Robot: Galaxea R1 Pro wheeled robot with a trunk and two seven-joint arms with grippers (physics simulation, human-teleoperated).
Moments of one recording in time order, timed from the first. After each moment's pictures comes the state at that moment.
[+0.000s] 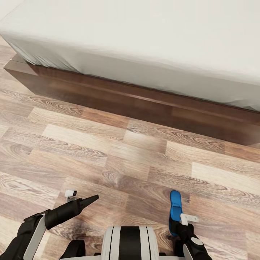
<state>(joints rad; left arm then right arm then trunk) -0.26 0.14 0.19 -1.27 0.42 0.73 -1.23 -0.23 0.01 -0.01 -0.91 -0.14 0.15 -0.12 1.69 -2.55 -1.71</state>
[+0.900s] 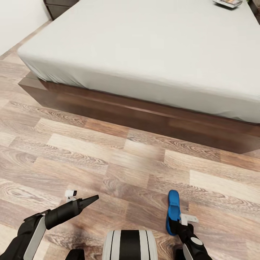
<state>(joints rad) -0.26 0.14 0.19 -1.27 0.42 0.73 -1.23 -0.23 0.01 -0.01 -0.91 -0.15 0.16 -0.11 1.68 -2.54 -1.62</state>
